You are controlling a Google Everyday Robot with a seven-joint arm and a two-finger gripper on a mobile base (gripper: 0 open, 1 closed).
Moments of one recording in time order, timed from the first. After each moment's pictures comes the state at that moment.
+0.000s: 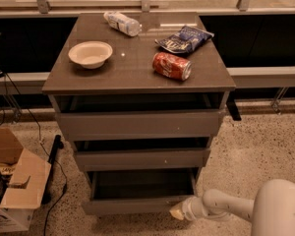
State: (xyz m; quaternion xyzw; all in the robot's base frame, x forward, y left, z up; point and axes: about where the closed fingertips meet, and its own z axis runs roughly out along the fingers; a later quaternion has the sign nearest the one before) arm 0.496 -0.145 0.177 -0.36 0.87 0.24 0.21
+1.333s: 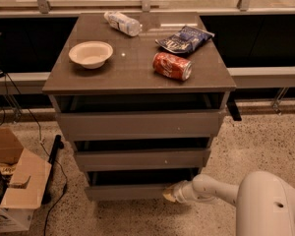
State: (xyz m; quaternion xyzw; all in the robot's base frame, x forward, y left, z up) arm 0.580 -0.120 0.188 -0.40 0.85 0.21 0.26
